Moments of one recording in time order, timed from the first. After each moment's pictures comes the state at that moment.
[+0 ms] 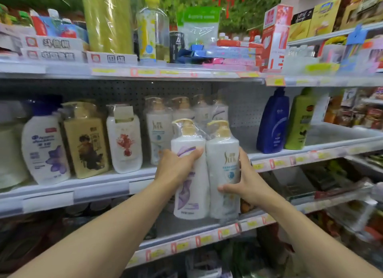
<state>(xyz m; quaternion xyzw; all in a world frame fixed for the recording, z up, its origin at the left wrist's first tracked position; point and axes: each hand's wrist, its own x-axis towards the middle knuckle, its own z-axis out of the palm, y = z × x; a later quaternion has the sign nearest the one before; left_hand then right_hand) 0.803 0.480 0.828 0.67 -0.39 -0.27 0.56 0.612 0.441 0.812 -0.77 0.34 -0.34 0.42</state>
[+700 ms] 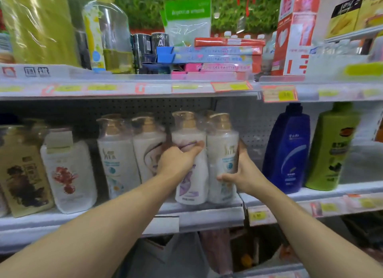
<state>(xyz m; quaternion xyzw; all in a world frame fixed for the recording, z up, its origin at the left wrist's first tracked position) 0.762 0.283 0.867 0.72 -0.36 -0.16 0.58 0.599 0.202 0.841 -0.80 0.31 -0.35 0.38</state>
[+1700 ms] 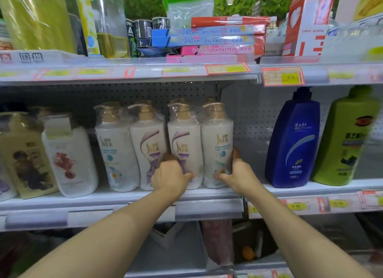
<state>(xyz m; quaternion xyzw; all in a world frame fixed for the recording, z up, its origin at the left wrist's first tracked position) 0.748 0.294 0.817 0.90 -0.36 0.03 0.26 0.610 0.193 0.812 -0.80 0.41 -0.27 0.34</state>
